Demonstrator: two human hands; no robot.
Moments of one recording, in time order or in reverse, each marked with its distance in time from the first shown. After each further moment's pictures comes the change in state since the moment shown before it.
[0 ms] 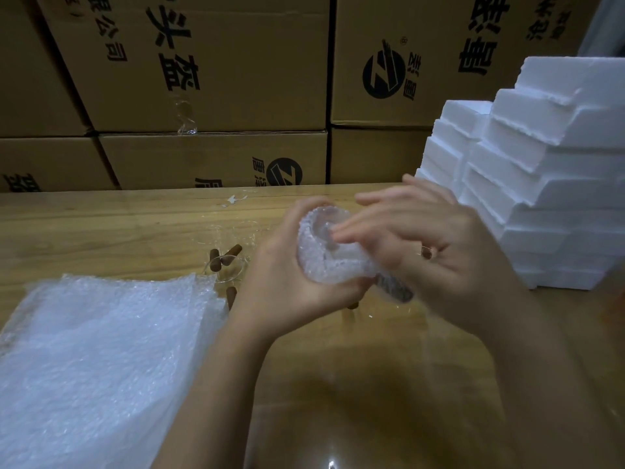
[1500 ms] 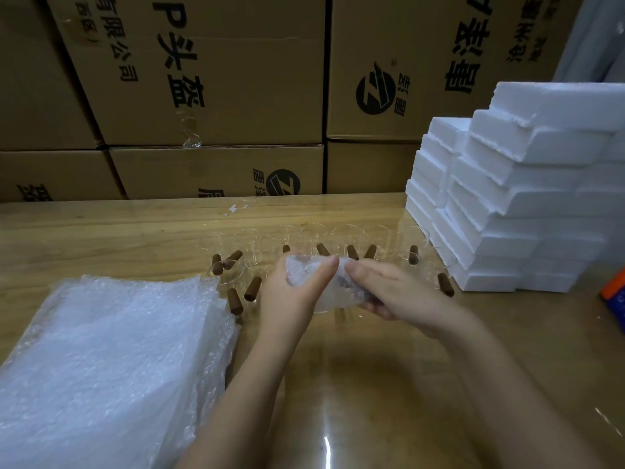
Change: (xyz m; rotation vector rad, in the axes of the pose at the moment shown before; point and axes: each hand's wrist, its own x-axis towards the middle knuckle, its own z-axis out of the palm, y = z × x) left_hand -0.022 -0.033 0.041 -0.134 0.280 -0.542; right_hand -0.027 0.054 0.033 0.558 -0.421 0.640
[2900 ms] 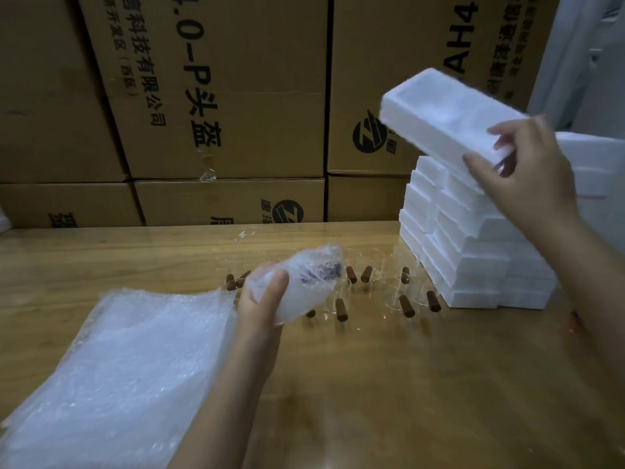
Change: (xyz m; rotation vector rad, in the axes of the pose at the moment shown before) left_hand -0.031 0.029 -0.051 -0.549 -0.124 -0.075; right_hand -0.048 -0.080 -0.143 -0.828 1.130 -0.476
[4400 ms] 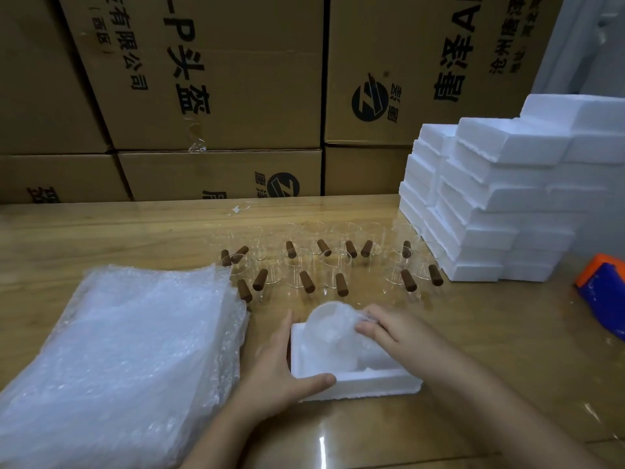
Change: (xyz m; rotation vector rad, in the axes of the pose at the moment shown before) left_hand -0.033 -0.089 -0.060 1.017 -0.308 -0.209; right_hand -0.190 -0.064 0.066 0.264 -1.065 0.114
